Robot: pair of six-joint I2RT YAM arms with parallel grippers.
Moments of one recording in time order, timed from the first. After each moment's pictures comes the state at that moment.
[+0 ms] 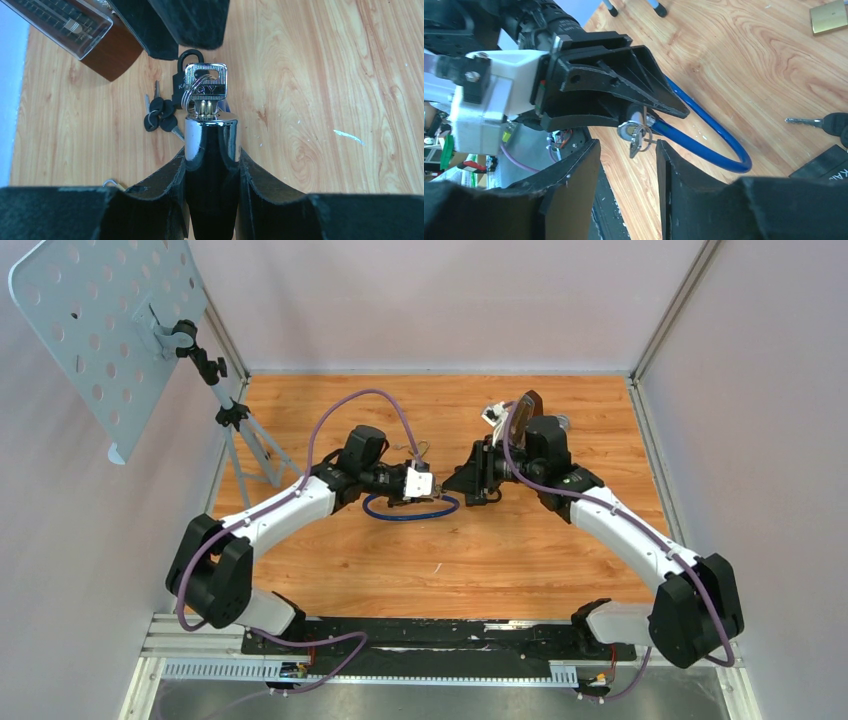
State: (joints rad) left arm -0.57 1.44 0.94 -0.19 0.79 0.92; right arm 0.48 1.27 0.92 -0.01 -0.75 0.44
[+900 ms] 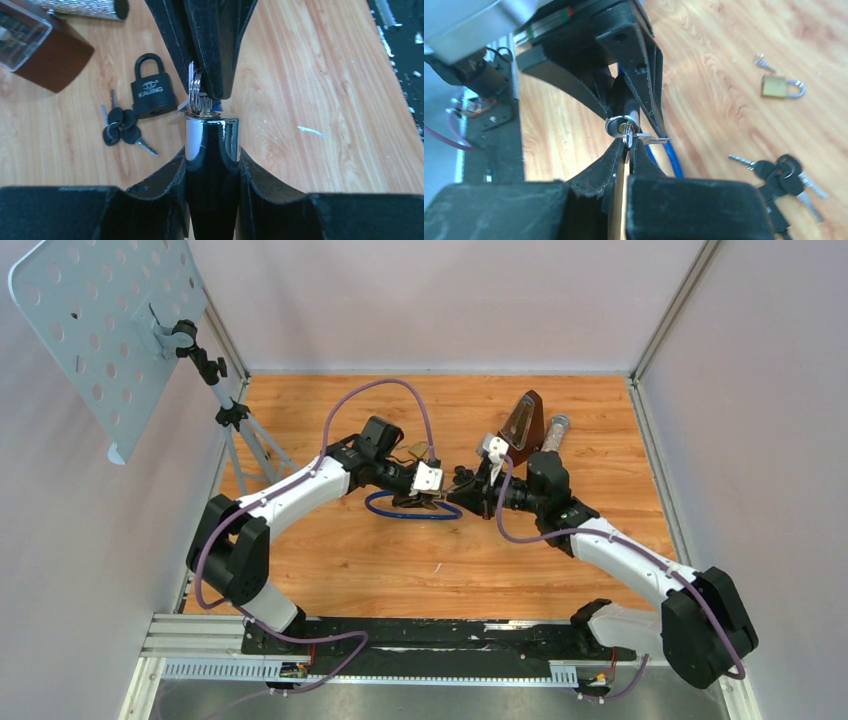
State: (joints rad) left arm -0.58 1.56 1.12 -0.46 0.86 1.01; right arm 0.55 1.19 0.68 0.25 -0.69 0.09
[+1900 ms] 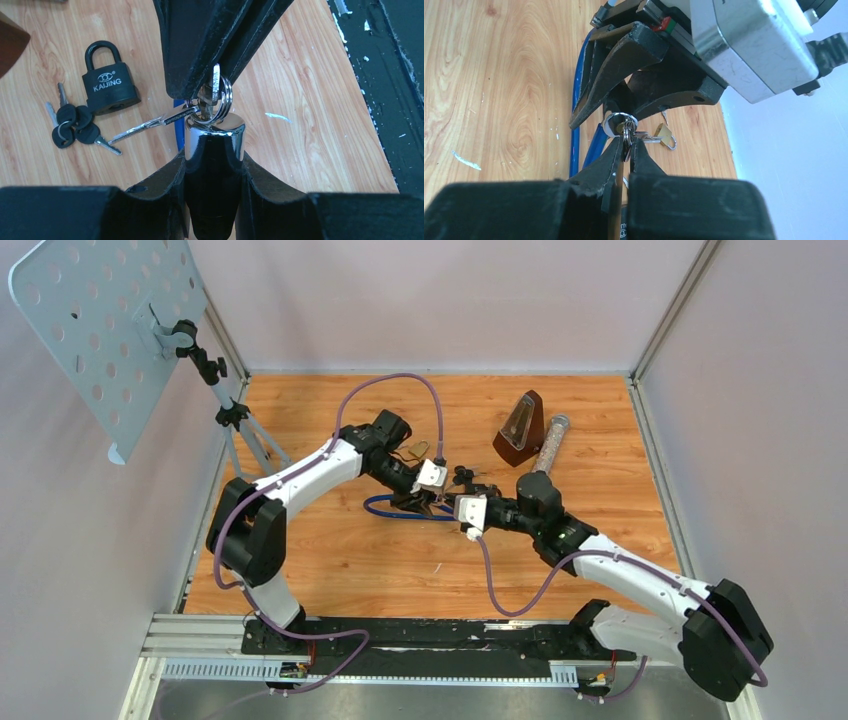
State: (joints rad) left arm -0.57 1.71 1.30 -0.81 0.90 1.14; right arm 0.72 1.08 0.58 0.28 -0.51 -0.83
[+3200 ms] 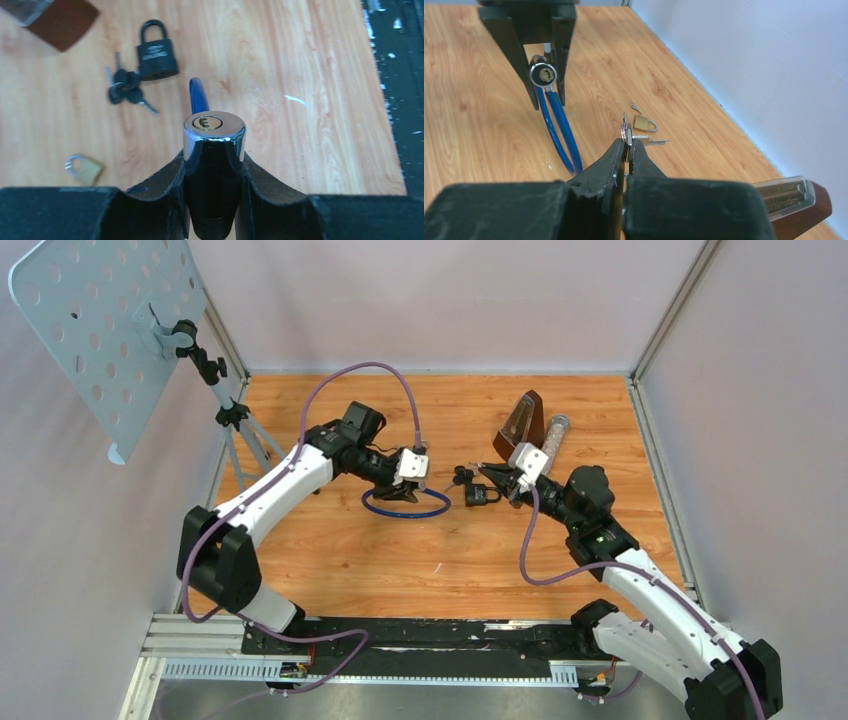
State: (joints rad) left arm -0.50 1.55 1.26 -0.81 0.86 1.09; right arm 0.51 0.85 0.60 0.24 -0.49 -0.37
